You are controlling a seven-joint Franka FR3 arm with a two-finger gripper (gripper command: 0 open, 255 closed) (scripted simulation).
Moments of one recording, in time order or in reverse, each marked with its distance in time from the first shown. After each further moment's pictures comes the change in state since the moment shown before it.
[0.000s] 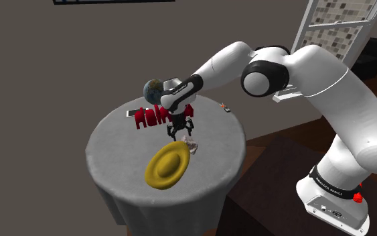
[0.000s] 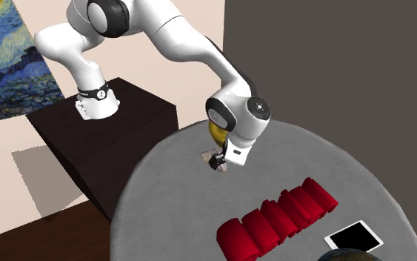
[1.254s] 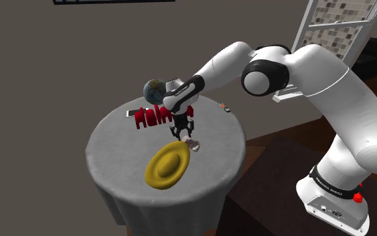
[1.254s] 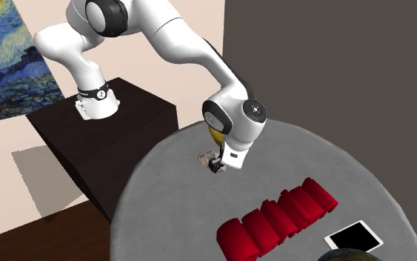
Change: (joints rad) arm -0.009 -0.005 -0.006 -0.031 -0.016 0.042 -0.007
